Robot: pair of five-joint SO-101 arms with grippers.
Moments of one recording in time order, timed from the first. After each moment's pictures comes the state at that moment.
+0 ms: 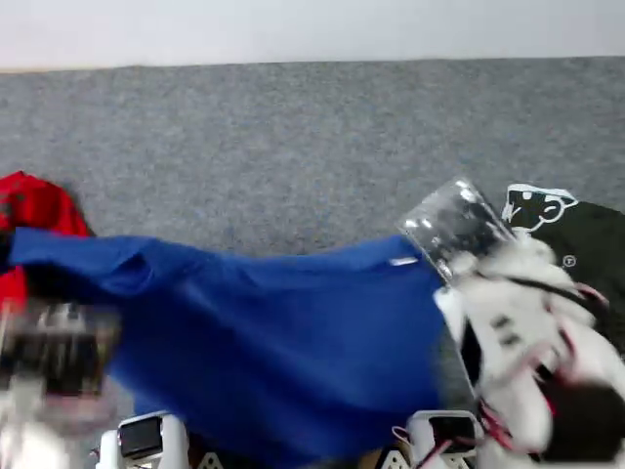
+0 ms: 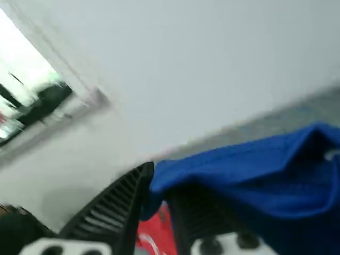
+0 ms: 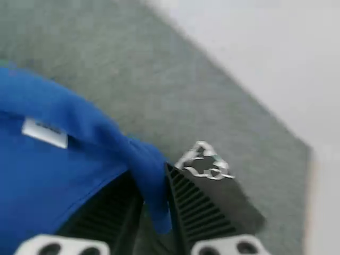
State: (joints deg) left arm -19.3 -62.2 -3.1 92.9 -29.1; right arm -3.8 -53.4 2.9 97.1 39.8
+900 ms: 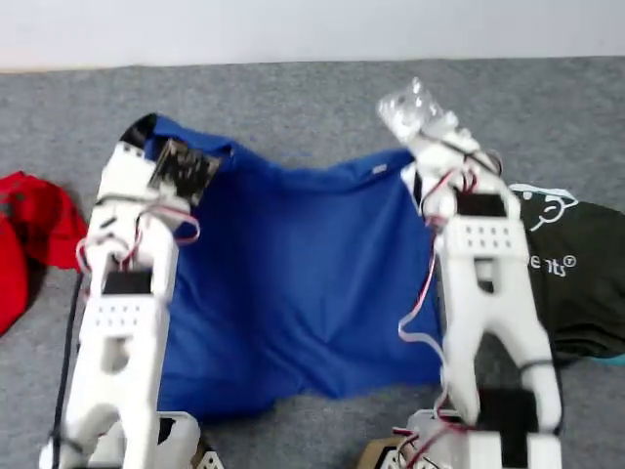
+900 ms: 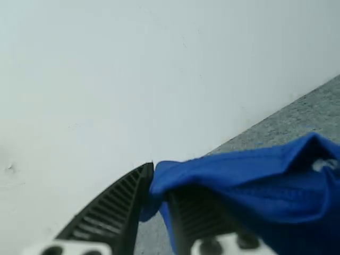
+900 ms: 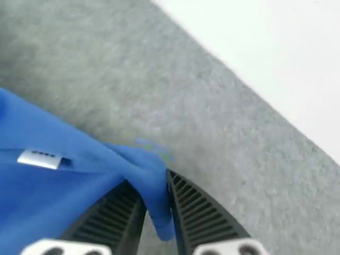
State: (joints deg) left arm -5.3 -29.7 50.8 0.0 -29.8; right arm -1.4 -8.4 18.2 34.4 37.9
